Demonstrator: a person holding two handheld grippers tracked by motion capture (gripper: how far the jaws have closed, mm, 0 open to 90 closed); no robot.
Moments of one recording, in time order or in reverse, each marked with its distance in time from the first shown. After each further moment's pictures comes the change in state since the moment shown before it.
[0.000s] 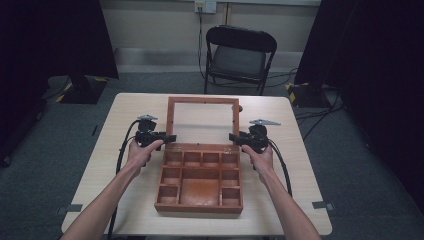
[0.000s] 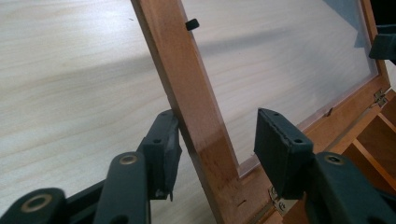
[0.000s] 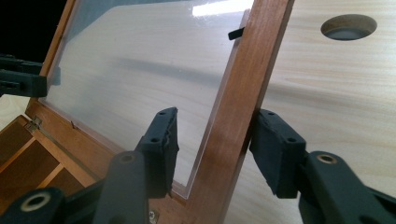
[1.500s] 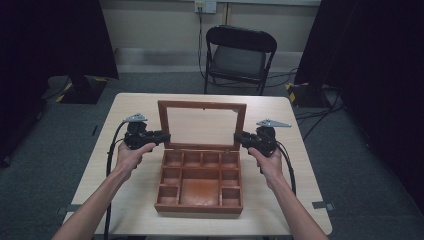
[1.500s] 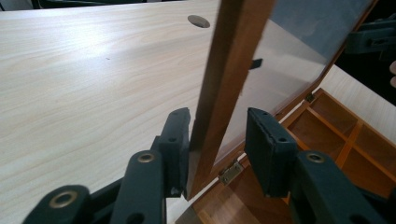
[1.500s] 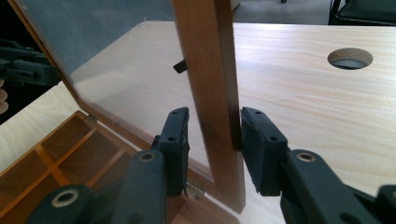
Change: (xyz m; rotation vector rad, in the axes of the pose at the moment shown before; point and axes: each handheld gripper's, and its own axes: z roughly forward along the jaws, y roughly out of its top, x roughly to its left) left arm -0.015 -0.001 -0.048 -0.090 -0.084 0.121; right arm 0.023 0.008 -0.049 -0.048 0.046 -0.067
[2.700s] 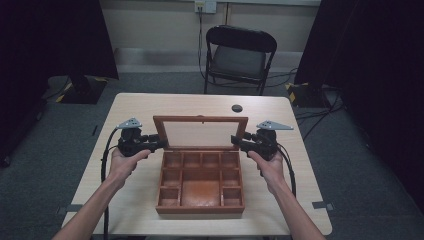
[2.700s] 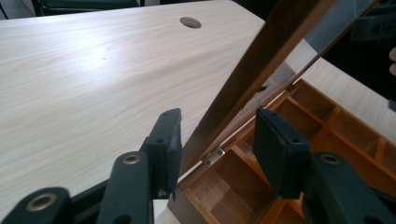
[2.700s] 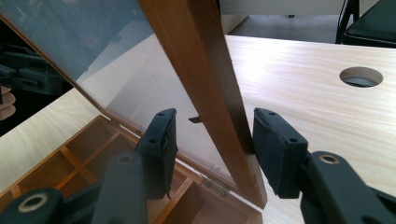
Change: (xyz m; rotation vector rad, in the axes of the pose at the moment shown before) left arm -0.018 -0.008 -0.026 -0.029 0.004 0.020; right arm 0.021 0.004 -0.017 -0.036 0.025 -0.040
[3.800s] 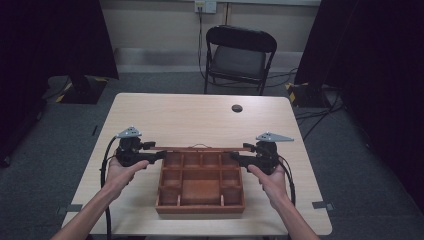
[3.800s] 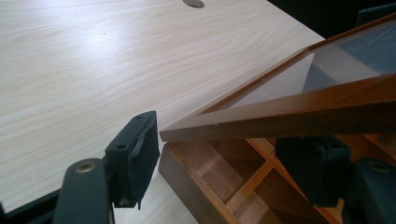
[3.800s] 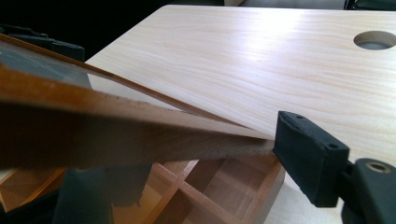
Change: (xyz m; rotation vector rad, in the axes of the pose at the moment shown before) left arm -0.018 -0.019 -0.008 0.056 0.039 -0.007; right arm 0.024 -0.021 -0.020 0.075 -0.001 0.014
